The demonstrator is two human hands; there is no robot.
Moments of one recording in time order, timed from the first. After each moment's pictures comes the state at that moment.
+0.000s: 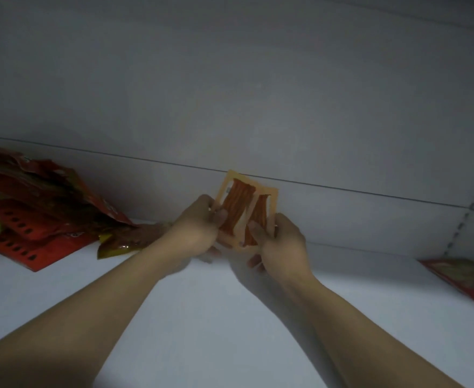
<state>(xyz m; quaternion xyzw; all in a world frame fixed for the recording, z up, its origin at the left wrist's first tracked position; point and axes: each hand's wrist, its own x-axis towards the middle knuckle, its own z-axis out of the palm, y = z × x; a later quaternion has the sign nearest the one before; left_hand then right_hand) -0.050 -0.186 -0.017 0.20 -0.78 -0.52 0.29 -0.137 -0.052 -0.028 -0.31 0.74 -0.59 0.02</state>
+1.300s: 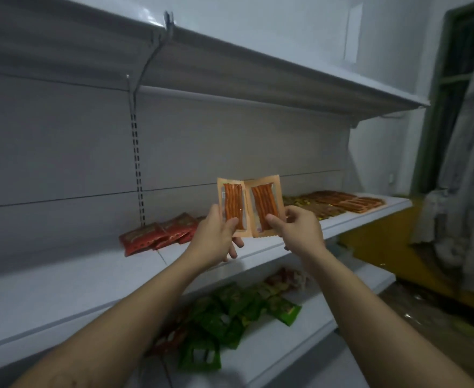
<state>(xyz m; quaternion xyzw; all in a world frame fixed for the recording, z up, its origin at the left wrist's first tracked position) -0.163 0.428 0.041 -0.12 -0.84 -0.50 0.17 -0.191 0.605 0.041 -0.09 0.79 -0.56 -0.21</state>
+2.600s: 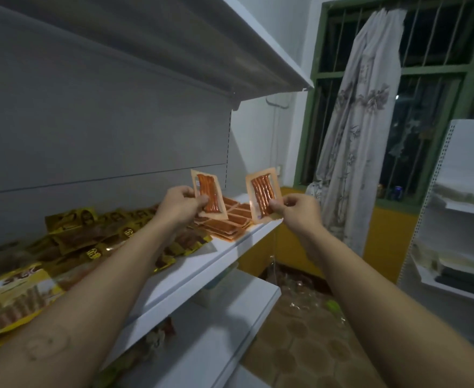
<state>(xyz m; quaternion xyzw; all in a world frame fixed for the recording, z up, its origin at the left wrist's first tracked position) -0.580 0.802 0.059 -0.12 -0.76 -0.64 0.07 -0.510 1.024 0.057 0.13 0.82 -0.47 -0.30</state>
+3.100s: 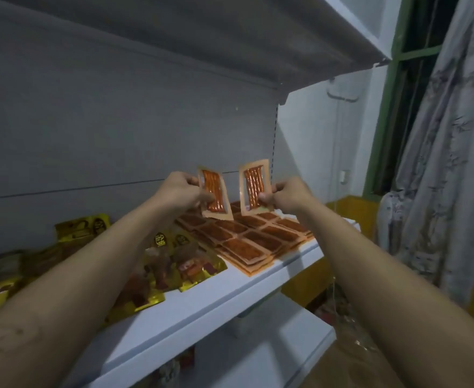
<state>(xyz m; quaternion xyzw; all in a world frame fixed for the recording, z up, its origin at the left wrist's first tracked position) -0.665 0.826 0.085 -0.06 -0.83 -0.54 0.13 -0.688 1.046 0.079 -0.01 0.88 -0.45 -0.13</state>
